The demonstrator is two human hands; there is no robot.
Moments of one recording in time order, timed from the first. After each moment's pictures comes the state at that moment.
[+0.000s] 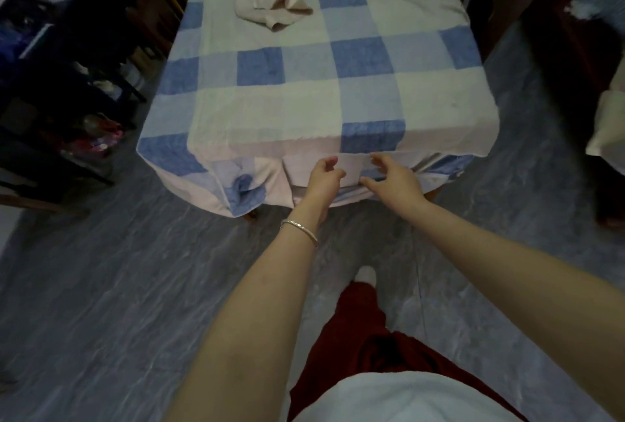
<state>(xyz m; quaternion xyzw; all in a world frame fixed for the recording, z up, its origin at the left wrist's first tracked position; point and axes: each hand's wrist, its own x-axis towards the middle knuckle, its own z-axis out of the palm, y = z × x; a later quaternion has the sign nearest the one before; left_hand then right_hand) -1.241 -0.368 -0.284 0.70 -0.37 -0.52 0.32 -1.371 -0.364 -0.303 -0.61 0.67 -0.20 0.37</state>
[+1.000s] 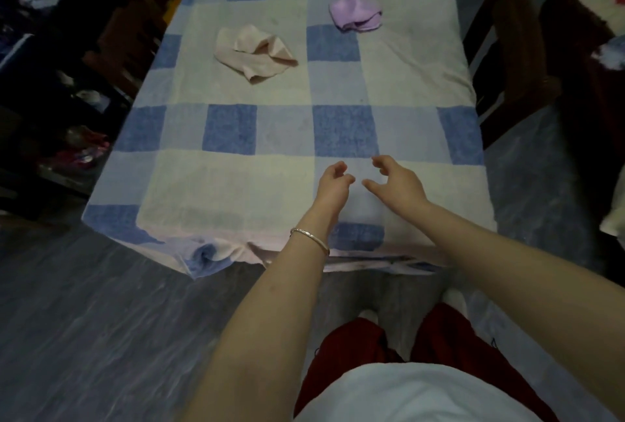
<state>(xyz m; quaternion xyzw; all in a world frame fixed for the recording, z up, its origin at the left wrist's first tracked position) -1.331 -0.622 -0.287 0.69 -0.31 -0.56 0.34 -1.451 -0.638 -0.307 -0.64 0.65 -0.17 0.36</state>
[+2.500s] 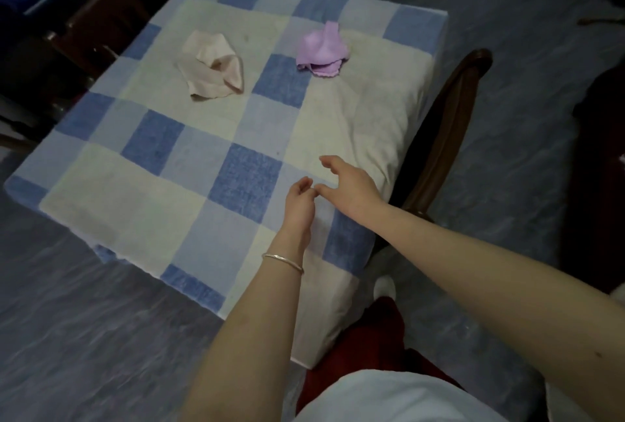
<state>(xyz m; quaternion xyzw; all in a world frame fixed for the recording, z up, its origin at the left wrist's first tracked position) -1.552 -0.814 -0.314 0.73 -0.10 -0.46 0.50 -1.637 -0.875 -0.288 -0.80 0.45 -0.09 0.39</state>
